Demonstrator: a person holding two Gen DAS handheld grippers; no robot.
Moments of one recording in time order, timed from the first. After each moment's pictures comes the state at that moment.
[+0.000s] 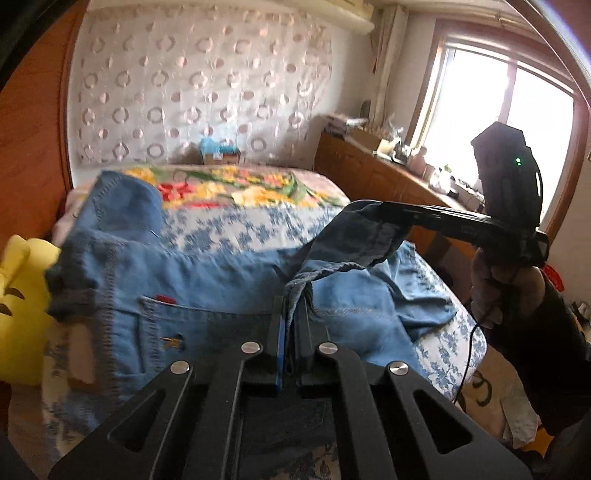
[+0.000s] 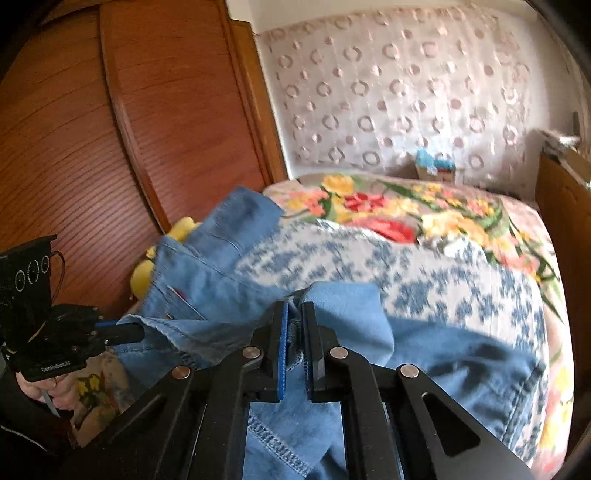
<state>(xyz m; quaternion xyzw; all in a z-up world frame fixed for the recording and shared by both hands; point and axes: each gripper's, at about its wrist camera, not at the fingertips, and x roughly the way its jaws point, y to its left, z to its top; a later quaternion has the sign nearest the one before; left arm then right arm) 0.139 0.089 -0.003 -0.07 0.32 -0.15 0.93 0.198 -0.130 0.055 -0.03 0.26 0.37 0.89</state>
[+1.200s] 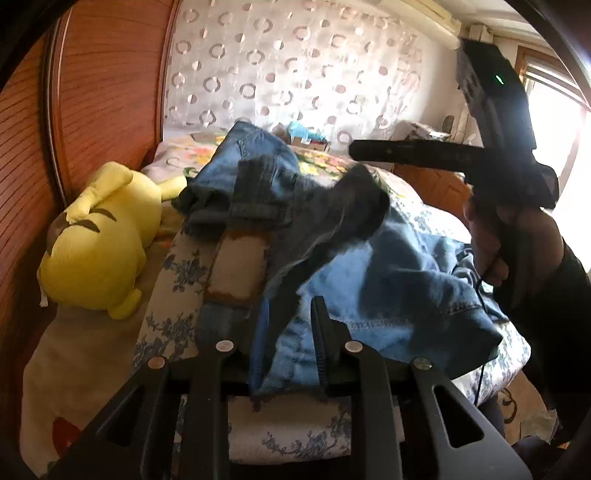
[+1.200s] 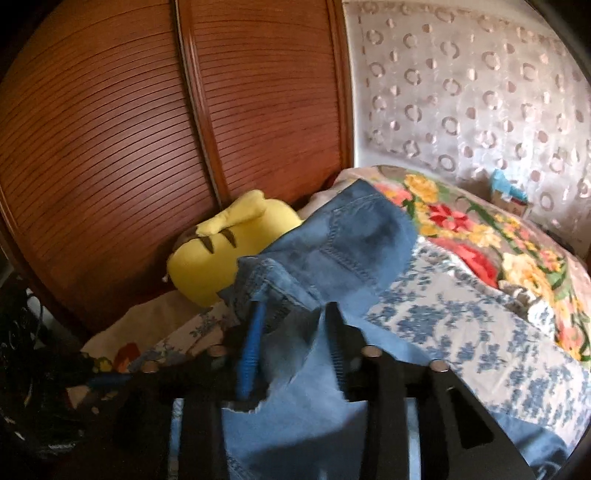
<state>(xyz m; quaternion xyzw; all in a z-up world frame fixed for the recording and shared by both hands) 0.088 0.198 -0.049 -0.13 0.35 -0.01 0.93 0.233 0.058 0.073 -0.13 0.28 0.45 0.84</state>
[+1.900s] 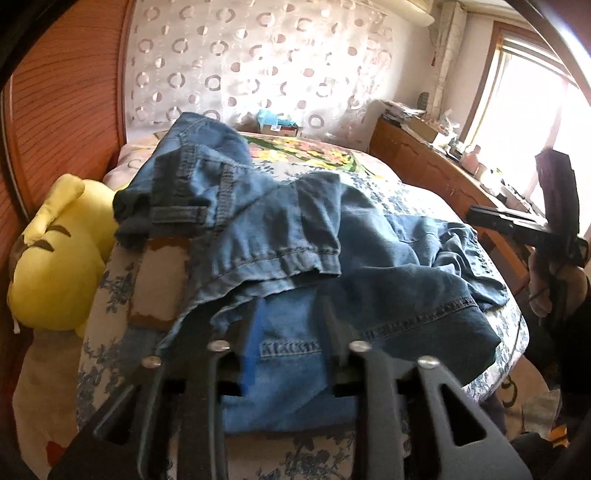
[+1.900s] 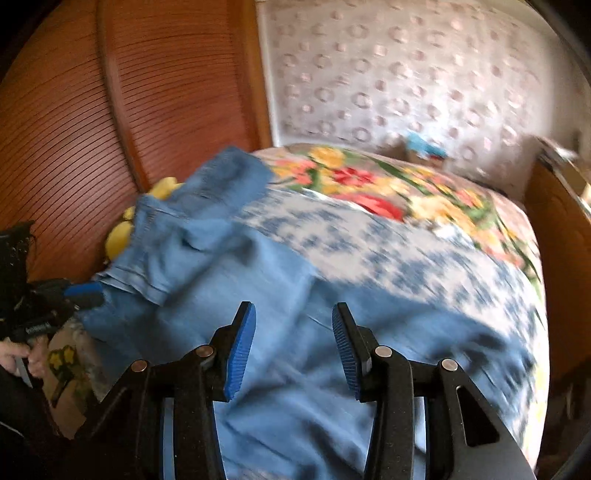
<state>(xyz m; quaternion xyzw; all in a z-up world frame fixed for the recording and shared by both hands) 0.129 0.152 -0.059 -0.09 0.37 -0.07 0.92 0.194 -0.124 0.046 -0.09 0.32 0.32 0.89</state>
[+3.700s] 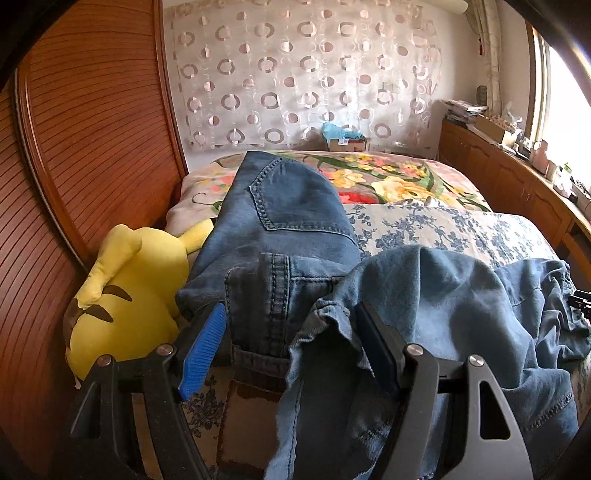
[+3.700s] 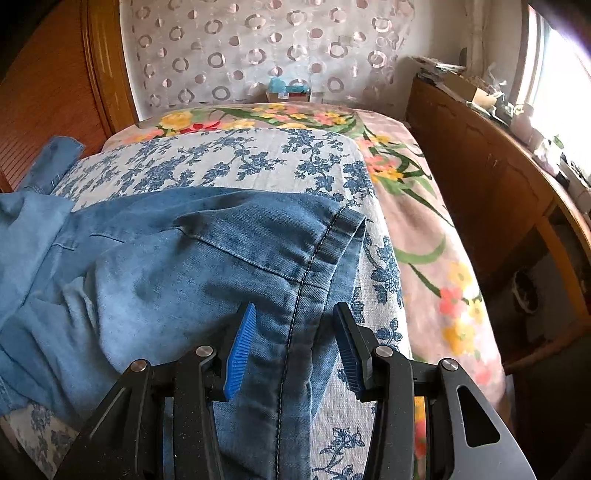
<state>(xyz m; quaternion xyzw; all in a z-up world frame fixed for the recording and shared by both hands) 0.224 0.198 -0.051 -0.02 0.36 0.08 0.93 0.237 -0.247 -0.011 -0.06 0.40 0.11 0.91</state>
